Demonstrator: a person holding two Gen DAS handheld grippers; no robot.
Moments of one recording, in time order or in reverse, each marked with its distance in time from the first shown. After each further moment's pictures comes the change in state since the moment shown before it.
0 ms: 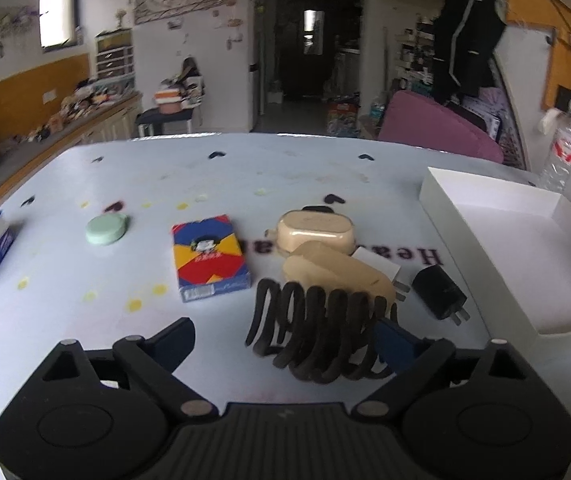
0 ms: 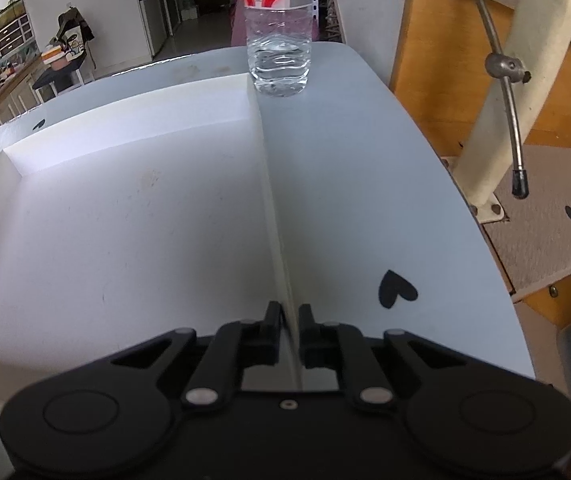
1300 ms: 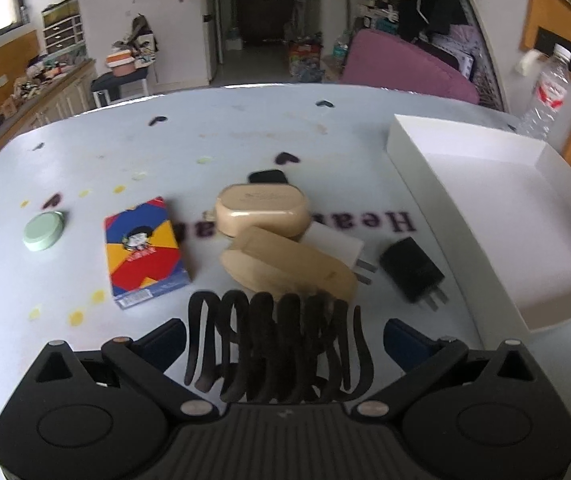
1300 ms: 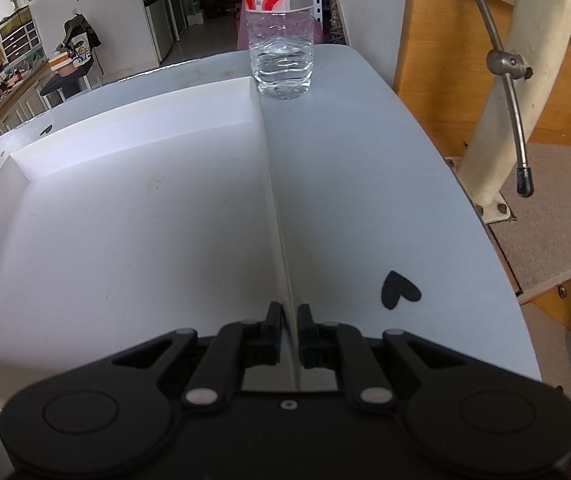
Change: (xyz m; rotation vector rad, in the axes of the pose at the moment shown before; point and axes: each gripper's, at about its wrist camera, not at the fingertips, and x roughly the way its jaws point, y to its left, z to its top) left arm 0.039 -0.027 0.027 0.081 0.201 -0.083; right arm 0.002 -0.006 -0.002 0.010 -0.017 0.038
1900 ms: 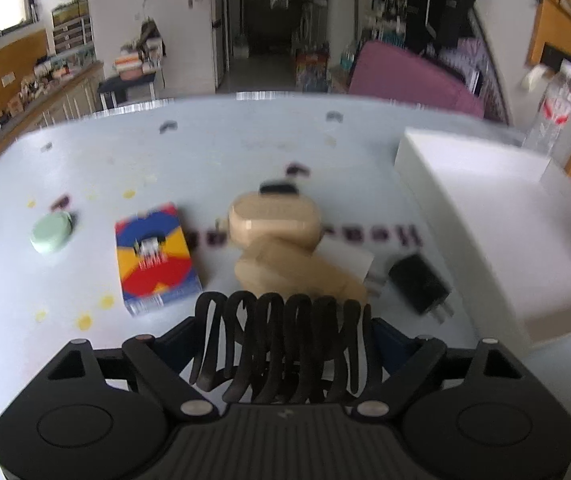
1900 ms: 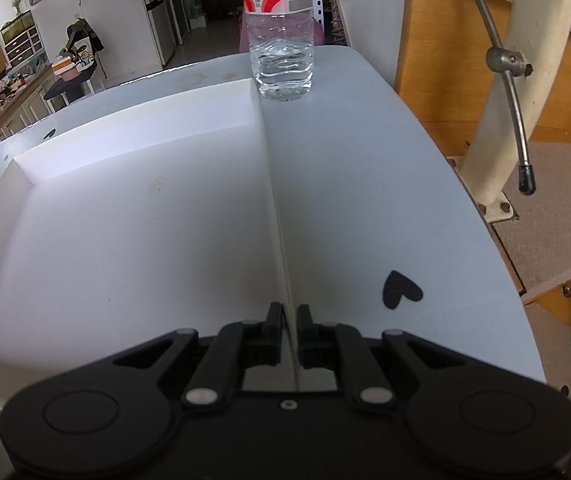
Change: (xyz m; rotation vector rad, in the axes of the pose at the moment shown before) left arm -0.012 0.008 0.005 -0.032 -0.064 0.006; right arm 0.000 -0.003 -0.003 0.009 -0.008 0.019
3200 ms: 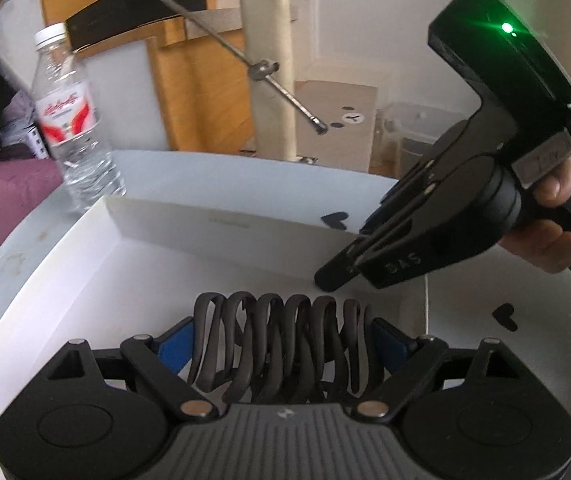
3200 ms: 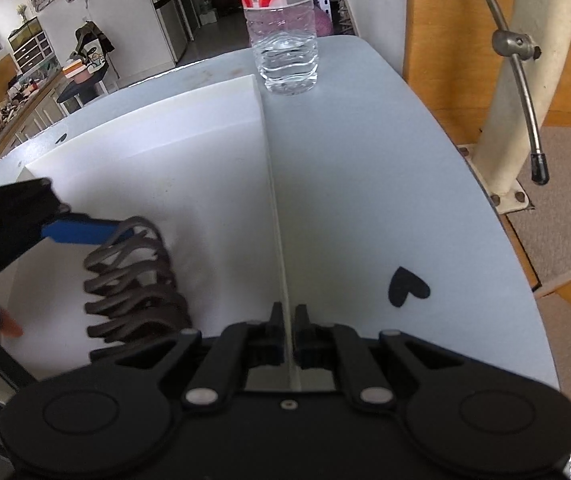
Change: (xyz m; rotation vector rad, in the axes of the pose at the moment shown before) left arm 0.095 -0.334 0.056 0.916 -0.049 -0.754; right arm 0.003 -0.013 0.003 0.028 0.029 0.078
